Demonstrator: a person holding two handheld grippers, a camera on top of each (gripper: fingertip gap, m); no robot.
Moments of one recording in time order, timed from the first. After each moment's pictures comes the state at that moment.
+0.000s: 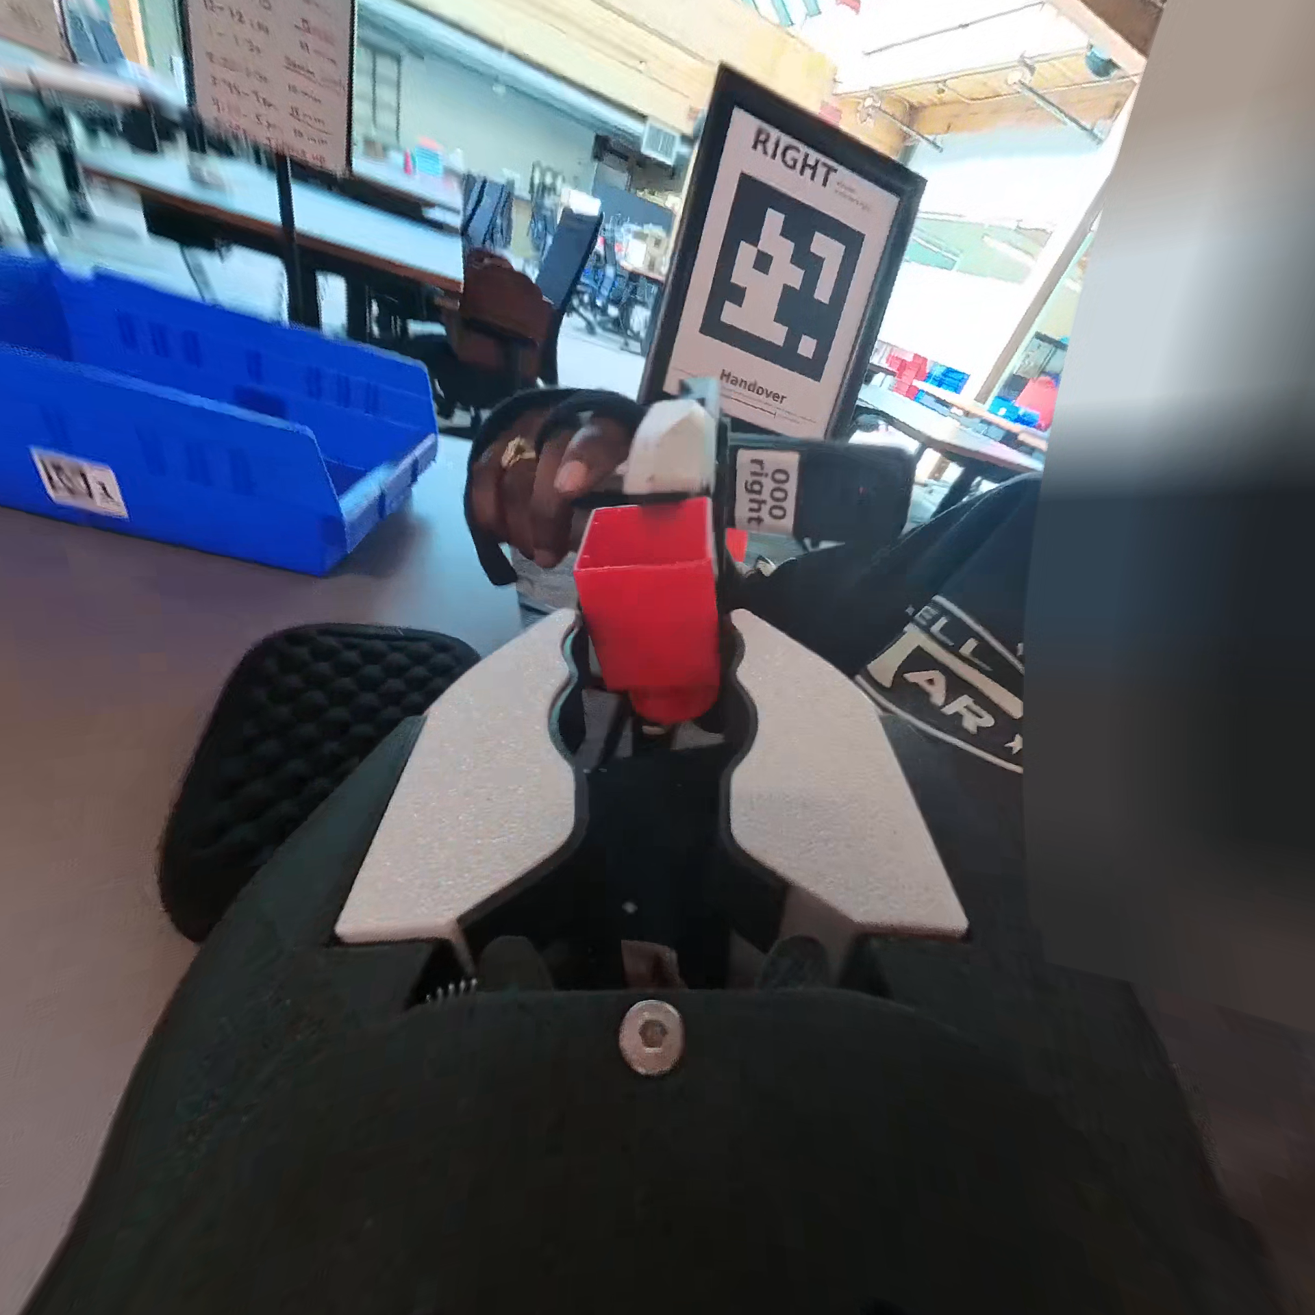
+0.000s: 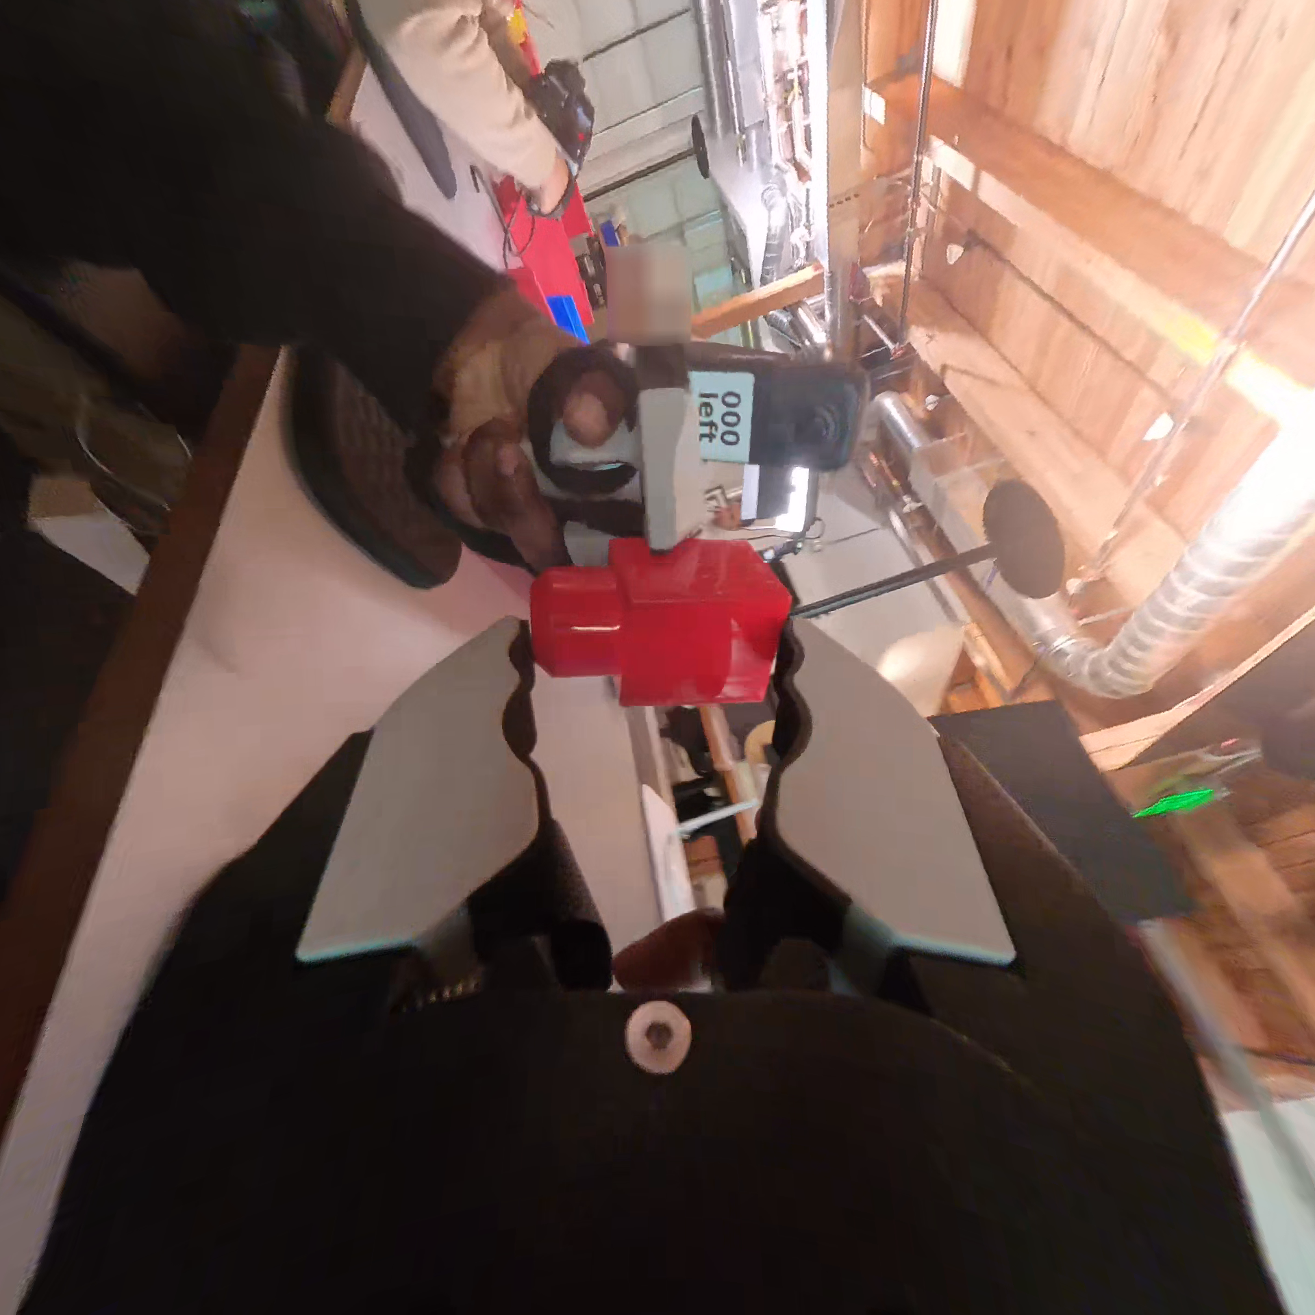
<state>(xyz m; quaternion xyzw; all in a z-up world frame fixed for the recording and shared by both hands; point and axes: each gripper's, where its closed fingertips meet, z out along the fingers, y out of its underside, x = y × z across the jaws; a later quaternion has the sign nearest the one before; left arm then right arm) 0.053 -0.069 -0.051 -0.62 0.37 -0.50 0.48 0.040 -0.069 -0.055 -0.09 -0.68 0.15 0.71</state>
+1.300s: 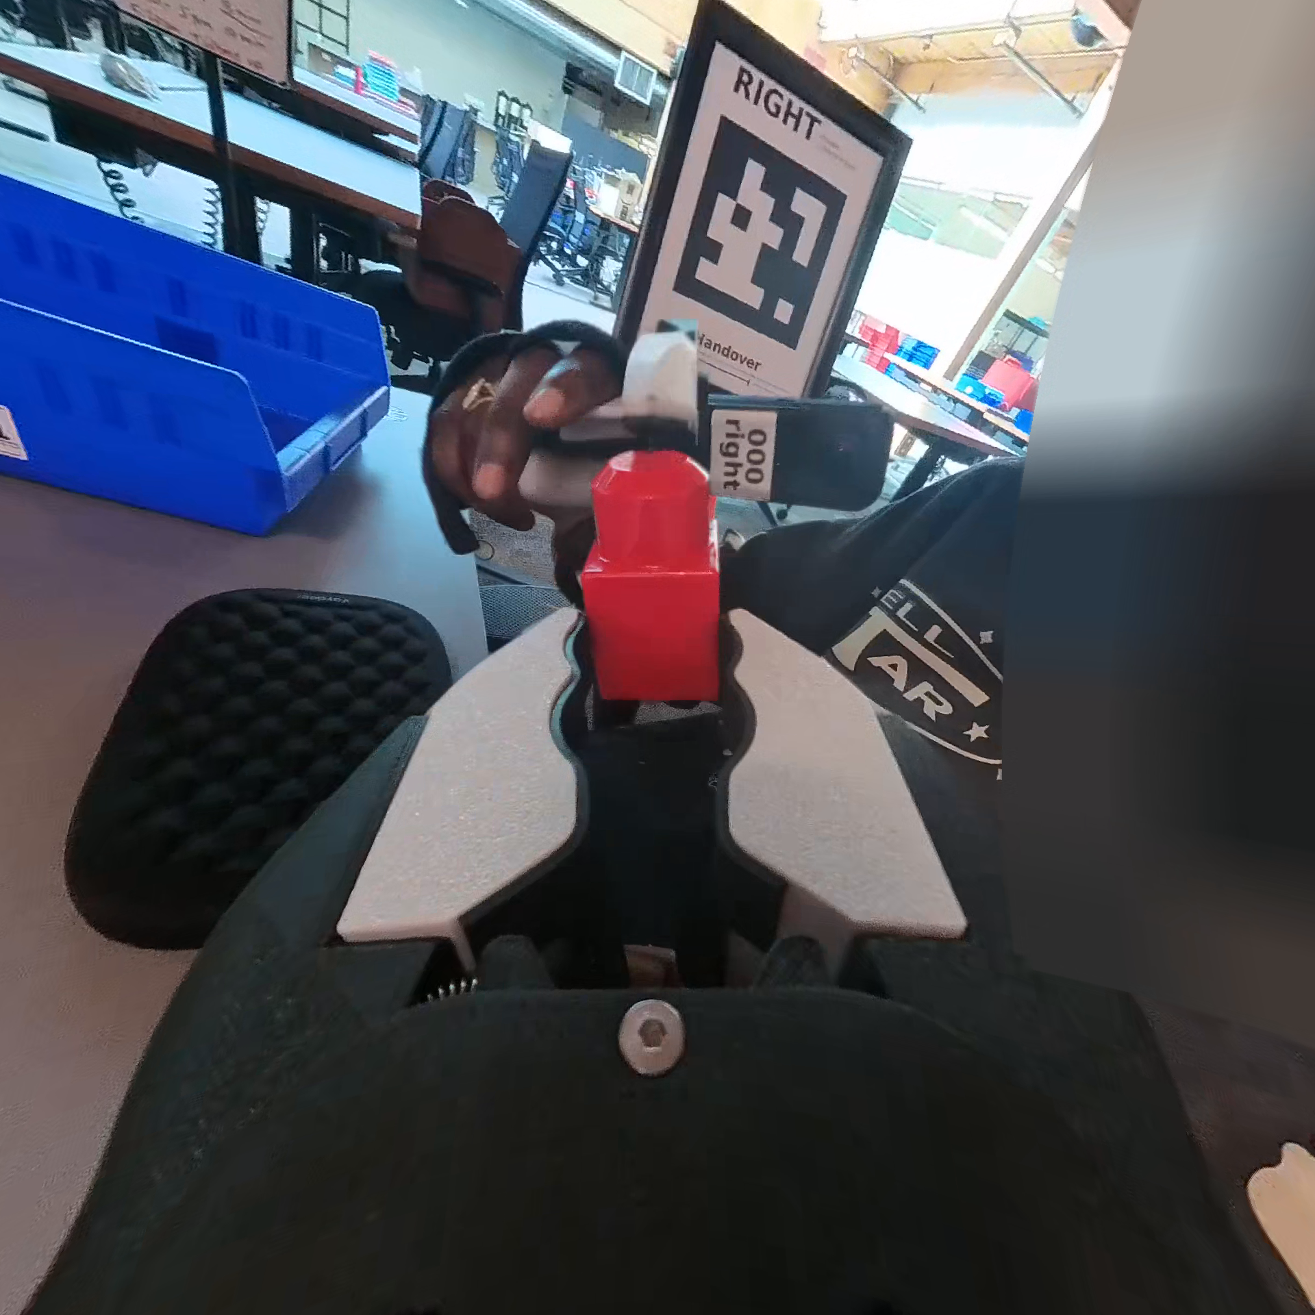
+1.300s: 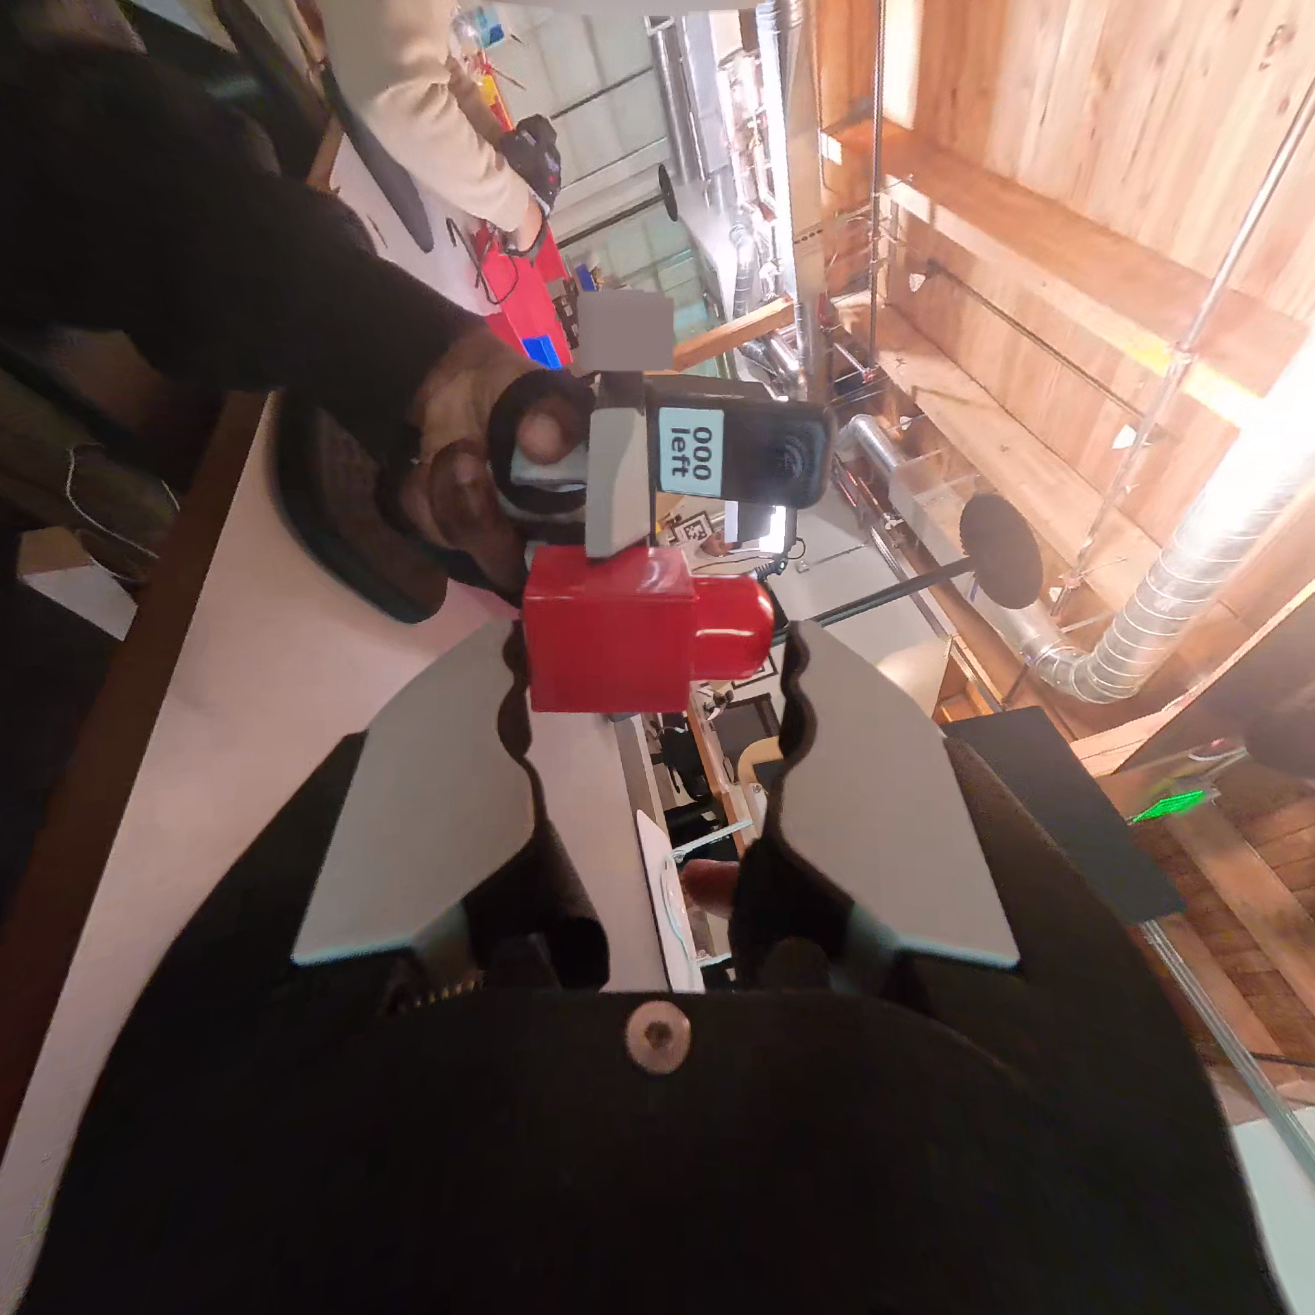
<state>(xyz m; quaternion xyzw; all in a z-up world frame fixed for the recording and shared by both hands) 0.061 -0.078 -0.059 -0.64 0.37 -0.52 0.43 0.045 -0.074 -0.046 -0.09 -0.66 0.17 0.72</state>
